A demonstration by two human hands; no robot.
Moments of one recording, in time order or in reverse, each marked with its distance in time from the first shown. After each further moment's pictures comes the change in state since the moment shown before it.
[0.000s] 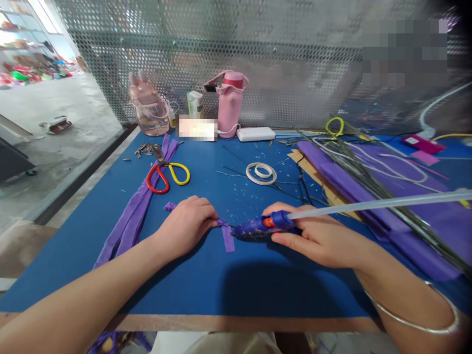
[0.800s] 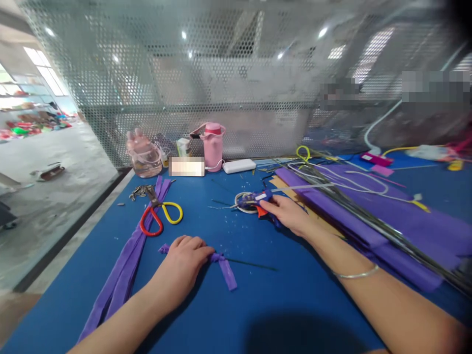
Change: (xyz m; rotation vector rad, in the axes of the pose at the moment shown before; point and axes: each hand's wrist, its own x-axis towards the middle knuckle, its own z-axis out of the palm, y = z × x) left_hand -0.003 -0.001 0.002 0.125 -0.058 0.003; right_hand 0.054 0.083 -0.003 0.285 0.617 0.462
